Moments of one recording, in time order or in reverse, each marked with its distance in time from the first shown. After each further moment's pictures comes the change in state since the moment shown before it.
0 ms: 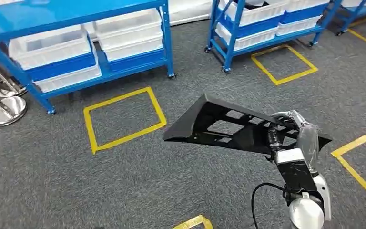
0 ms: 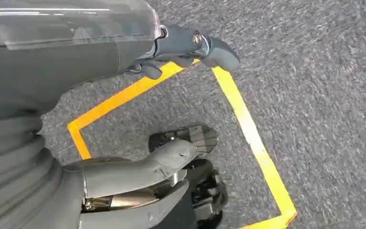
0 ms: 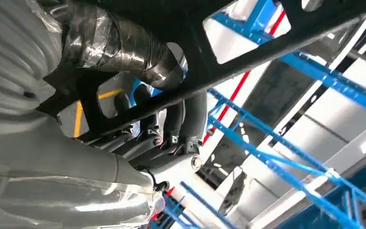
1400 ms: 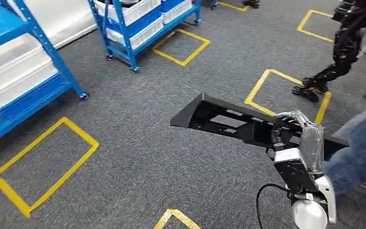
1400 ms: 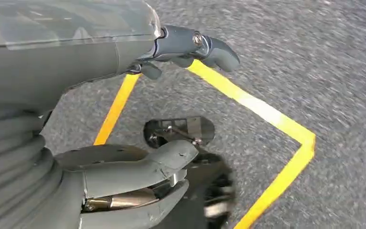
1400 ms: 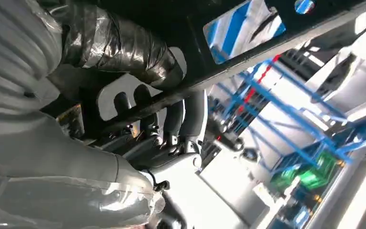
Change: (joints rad) left arm 0.011 -0.006 0.012 0.000 -0.005 0.001 0.002; right arm 0.005 -0.022 -0.012 -0.020 0.078 -0.015 0.022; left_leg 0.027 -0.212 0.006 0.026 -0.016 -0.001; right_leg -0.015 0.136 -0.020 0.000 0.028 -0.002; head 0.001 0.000
